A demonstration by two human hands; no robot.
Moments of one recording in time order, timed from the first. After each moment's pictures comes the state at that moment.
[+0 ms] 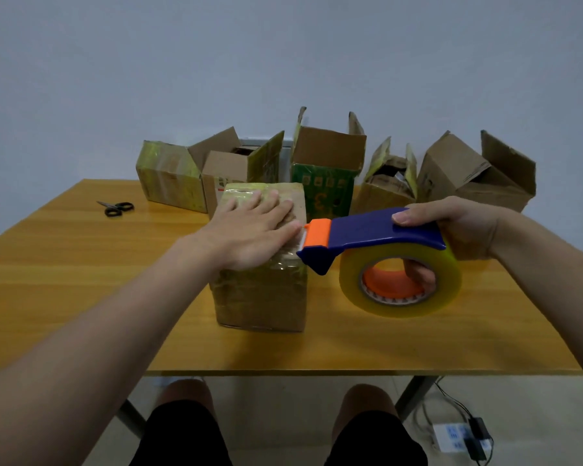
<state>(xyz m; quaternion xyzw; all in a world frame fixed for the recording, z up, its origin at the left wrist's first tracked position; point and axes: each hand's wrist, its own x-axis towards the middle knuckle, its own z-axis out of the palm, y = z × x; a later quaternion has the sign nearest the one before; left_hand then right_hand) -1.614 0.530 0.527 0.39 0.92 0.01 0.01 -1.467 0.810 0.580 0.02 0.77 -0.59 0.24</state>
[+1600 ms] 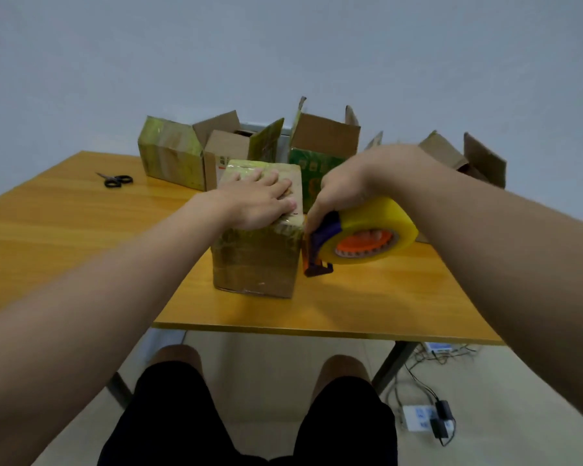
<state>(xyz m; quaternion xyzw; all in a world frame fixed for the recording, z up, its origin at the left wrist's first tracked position) -1.613 0.535 0.531 0.38 0.92 0.02 0.01 -1.507 0.672 0.625 0.08 0.97 0.02 0.23</state>
